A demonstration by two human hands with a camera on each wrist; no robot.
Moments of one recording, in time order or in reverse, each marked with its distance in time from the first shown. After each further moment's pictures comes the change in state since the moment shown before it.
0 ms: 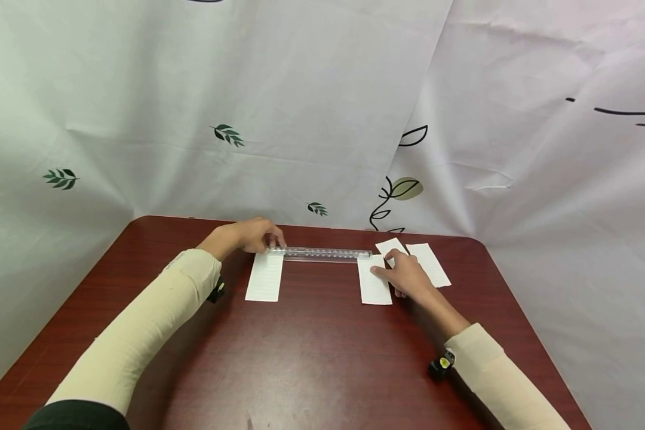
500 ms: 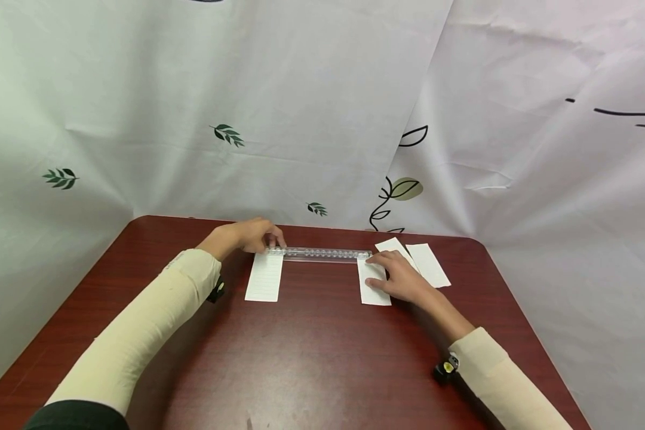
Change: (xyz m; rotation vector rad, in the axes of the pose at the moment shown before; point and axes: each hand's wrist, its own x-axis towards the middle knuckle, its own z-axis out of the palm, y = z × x) left_hand 0.000 -0.001 0.000 -0.012 -0.007 0.004; right_hand 0.047 0.071 0.037 -0.211 0.118 -0.598
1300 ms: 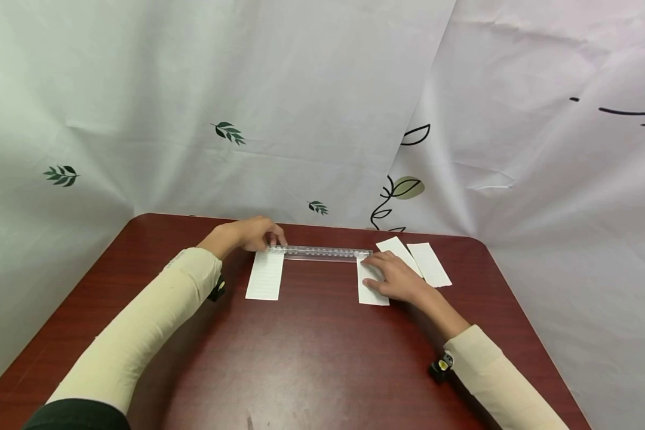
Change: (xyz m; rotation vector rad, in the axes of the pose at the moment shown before) left_hand 0.001 -0.001 0.001 0.015 0.007 -0.007; right_hand 0.009 -0.013 0.002 -0.056 -0.071 -0.052
